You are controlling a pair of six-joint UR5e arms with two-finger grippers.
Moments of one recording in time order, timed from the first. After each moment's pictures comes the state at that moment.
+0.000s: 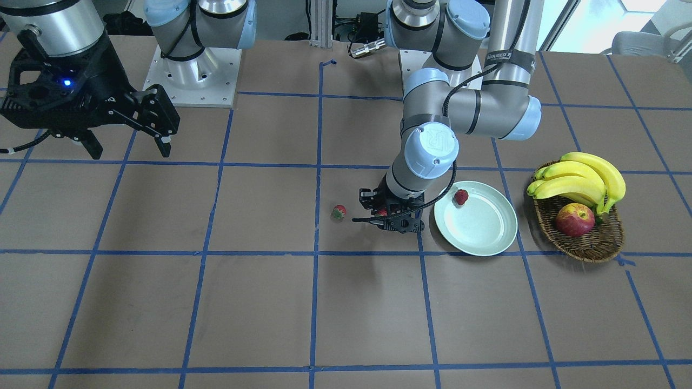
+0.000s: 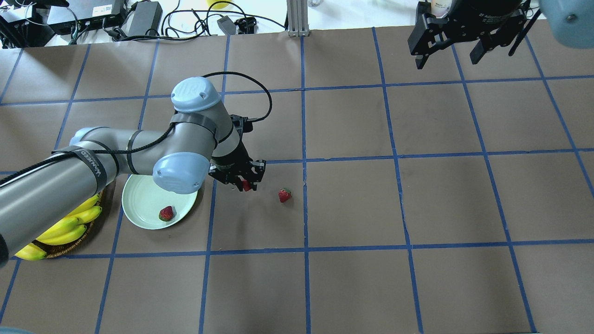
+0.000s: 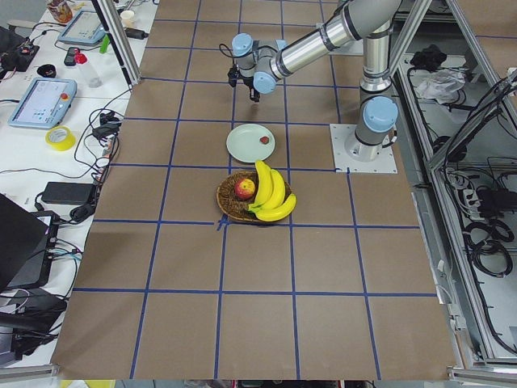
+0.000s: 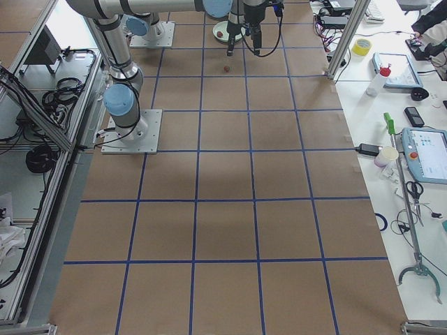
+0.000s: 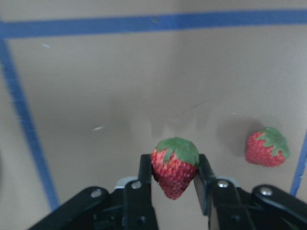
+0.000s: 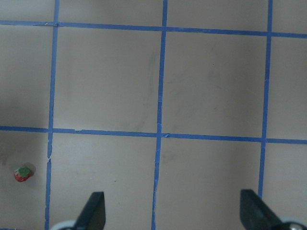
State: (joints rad) left arm -1.68 -1.87 -1.90 -1.09 1.47 -0.09; right arm 1.55 -1.52 1.46 -1.64 -1.56 -0.08
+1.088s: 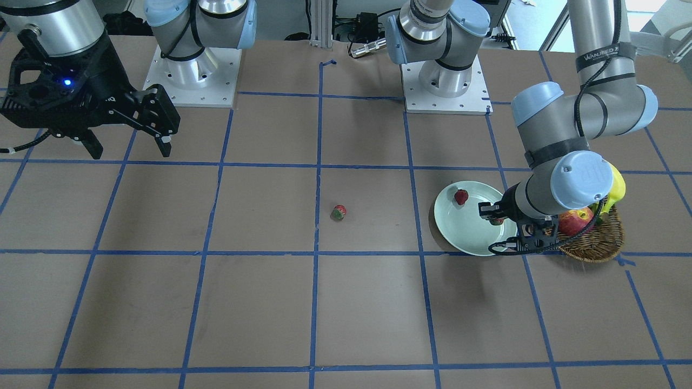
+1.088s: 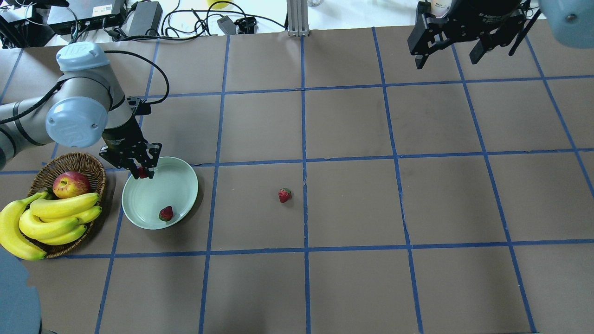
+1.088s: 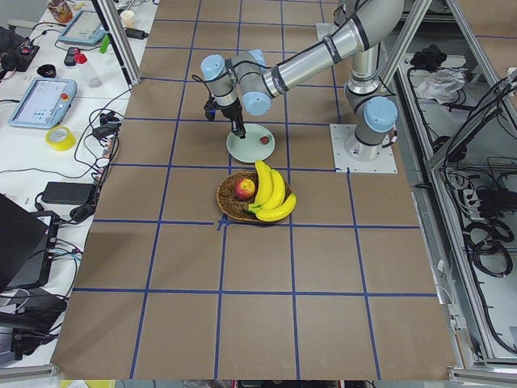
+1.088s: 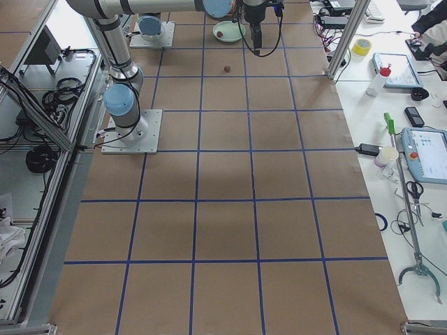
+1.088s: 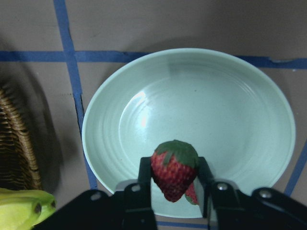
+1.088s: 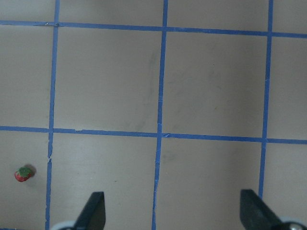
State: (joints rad) left arm -1.33 -1.89 -1.82 -1.29 1.70 0.18; right arm 1.55 -1.52 1.46 -1.64 -1.56 -0.08
